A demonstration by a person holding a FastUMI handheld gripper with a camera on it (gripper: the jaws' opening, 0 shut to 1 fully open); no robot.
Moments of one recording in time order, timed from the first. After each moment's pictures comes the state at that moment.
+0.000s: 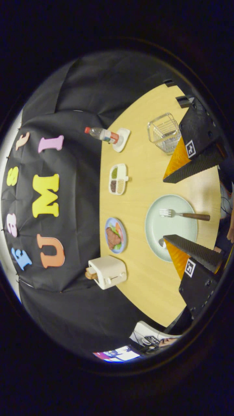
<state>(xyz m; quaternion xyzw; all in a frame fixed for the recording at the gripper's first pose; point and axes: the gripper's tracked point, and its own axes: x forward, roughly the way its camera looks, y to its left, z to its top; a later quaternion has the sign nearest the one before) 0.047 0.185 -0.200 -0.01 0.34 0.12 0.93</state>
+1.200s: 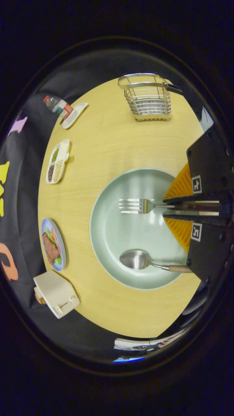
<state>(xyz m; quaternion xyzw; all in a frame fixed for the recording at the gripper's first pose) 0.058 0.203 -0.315 -0.05 0.58 0.07 0.81</state>
